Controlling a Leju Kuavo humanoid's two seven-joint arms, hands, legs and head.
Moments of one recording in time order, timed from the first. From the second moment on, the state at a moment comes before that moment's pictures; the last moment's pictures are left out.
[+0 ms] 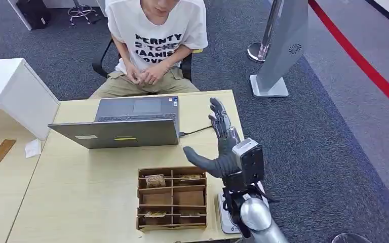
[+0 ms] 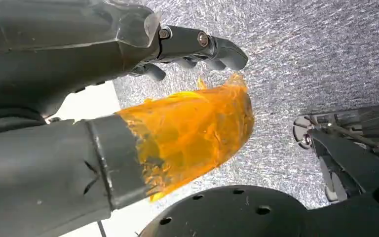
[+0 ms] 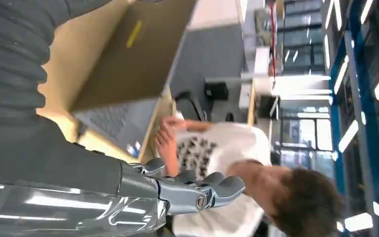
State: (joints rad) left arm -0.09 -0.12 1.04 -0.21 -1.24 -0.21 0.21; right arm -0.13 0.14 0.50 -1.71 -0.04 -0.11 -0.22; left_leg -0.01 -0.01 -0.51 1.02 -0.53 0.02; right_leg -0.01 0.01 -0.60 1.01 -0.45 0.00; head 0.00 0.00
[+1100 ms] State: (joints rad) left arm -0.09 -0.11 1.07 -0.21 -1.25 -0.22 0.21; right arm 0.09 0.03 0.55 -1.73 -0.38 0.36 -0.26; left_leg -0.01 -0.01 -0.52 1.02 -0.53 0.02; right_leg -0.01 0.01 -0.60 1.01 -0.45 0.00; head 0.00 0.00
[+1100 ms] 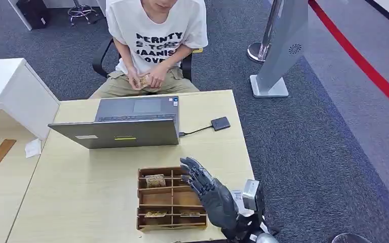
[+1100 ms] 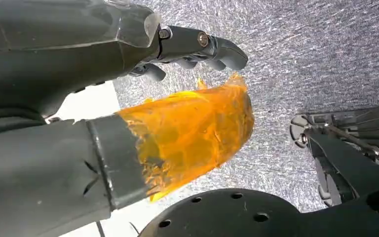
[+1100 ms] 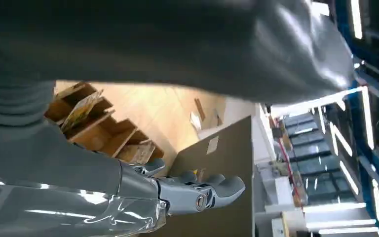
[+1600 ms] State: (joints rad) left arm -0.09 -0.10 1.07 -0.21 -1.27 -0.24 0.20; right arm 0.09 -0.02 0.58 -1.72 -0.50 0.62 -0.31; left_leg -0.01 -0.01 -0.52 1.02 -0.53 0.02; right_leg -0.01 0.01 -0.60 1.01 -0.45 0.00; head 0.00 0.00
